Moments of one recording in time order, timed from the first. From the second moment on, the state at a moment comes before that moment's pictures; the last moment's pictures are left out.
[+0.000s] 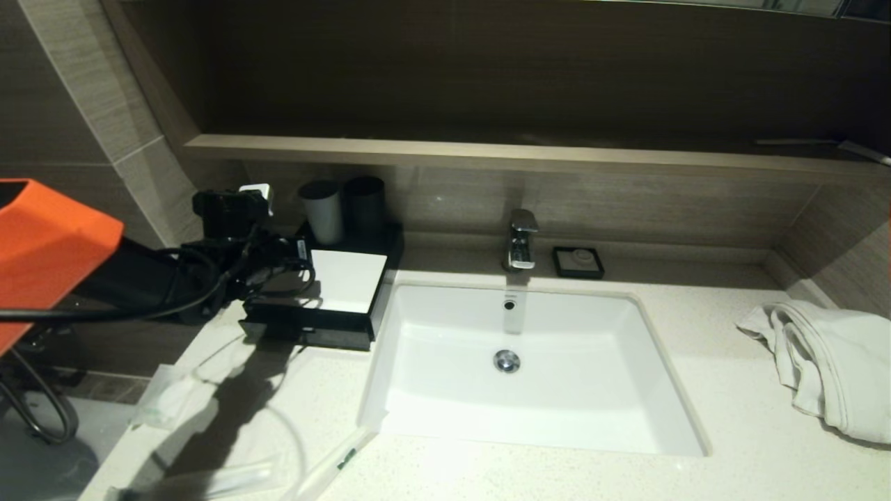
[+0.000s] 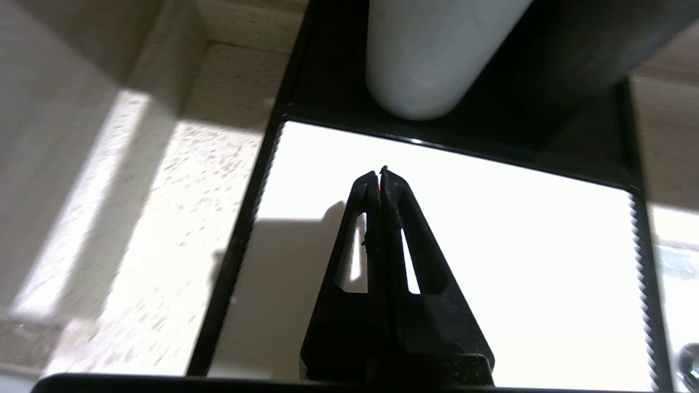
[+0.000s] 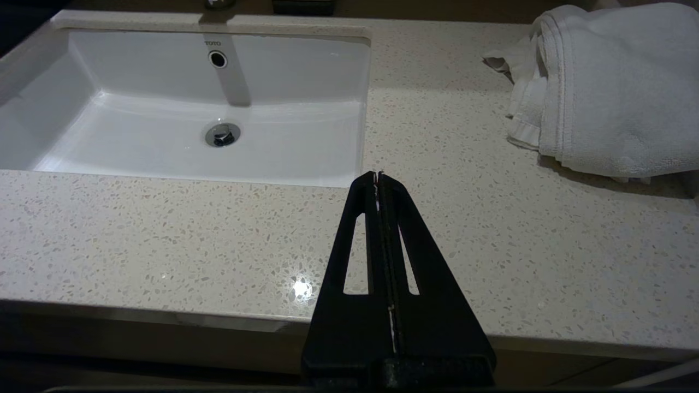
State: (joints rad) left arm -0.13 2.04 -1.18 -0.59 0.12 -0.11; right arm 0.00 0.00 0.00 0.00 0.00 0.00
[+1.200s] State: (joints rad) left arm -0.14 1.38 -0.55 -0.51 -0.04 -0.10; right arm 0.00 0.00 0.00 0.00 0.00 0.00
